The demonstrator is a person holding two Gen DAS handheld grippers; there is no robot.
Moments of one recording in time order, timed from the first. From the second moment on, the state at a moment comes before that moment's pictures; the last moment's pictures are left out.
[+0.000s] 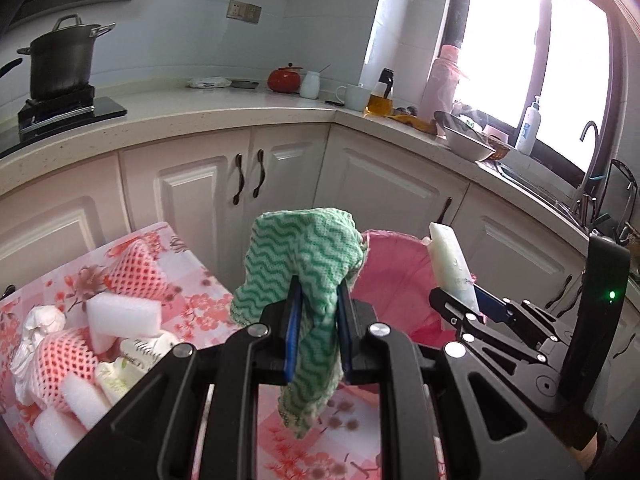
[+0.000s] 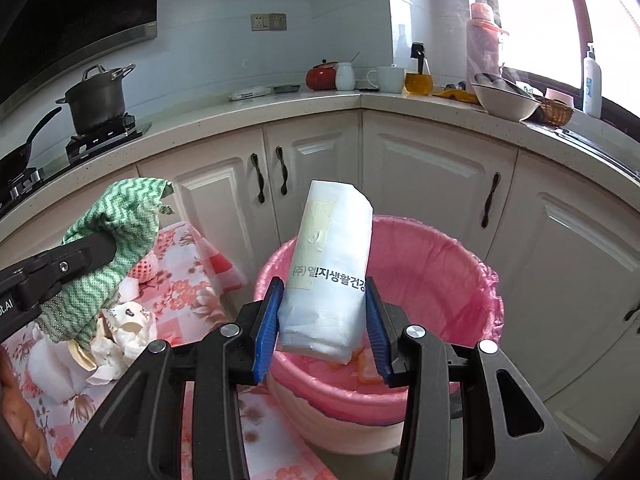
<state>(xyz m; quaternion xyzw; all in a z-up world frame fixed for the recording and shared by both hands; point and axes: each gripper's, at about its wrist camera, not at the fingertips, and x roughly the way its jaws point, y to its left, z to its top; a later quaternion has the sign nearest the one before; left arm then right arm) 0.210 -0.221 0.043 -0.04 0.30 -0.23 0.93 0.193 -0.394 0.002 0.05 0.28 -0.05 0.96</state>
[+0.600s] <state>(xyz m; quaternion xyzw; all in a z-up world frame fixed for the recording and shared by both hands) 0.249 -0.297 0.033 -0.05 0.32 -0.30 0.90 0.212 -0.445 -0.005 0.06 0.28 -0.07 0.96</state>
